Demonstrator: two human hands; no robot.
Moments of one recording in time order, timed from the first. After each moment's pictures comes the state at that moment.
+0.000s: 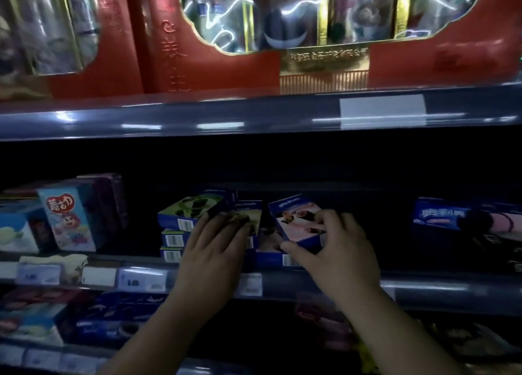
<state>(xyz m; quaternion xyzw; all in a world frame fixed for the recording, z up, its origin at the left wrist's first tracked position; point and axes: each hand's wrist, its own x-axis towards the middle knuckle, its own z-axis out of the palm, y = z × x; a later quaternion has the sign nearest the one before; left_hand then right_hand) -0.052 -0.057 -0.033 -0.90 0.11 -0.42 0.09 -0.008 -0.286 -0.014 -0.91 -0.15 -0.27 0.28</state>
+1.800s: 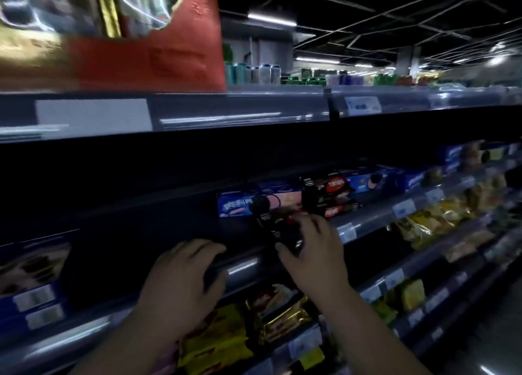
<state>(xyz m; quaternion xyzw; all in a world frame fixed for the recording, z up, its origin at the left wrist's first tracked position) -0.002 -0.307 -0.032 -0.90 0.32 -0.24 -0.17 -0.027 -0.552 -0.051 -0.90 0.08 -0.36 0.24</state>
